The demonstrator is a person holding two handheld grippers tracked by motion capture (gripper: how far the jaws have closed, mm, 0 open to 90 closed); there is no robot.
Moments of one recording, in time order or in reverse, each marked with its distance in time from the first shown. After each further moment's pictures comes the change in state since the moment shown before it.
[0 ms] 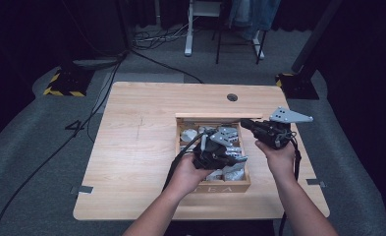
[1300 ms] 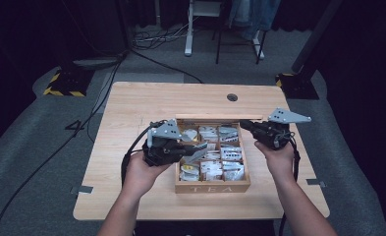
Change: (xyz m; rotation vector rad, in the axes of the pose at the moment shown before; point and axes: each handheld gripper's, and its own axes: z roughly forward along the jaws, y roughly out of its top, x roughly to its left) left arm -0.001 -0.045 -0.118 -0.089 0.176 -0.036; right arm 0.000 -0.003 0.003 0.013 -0.004 0.002
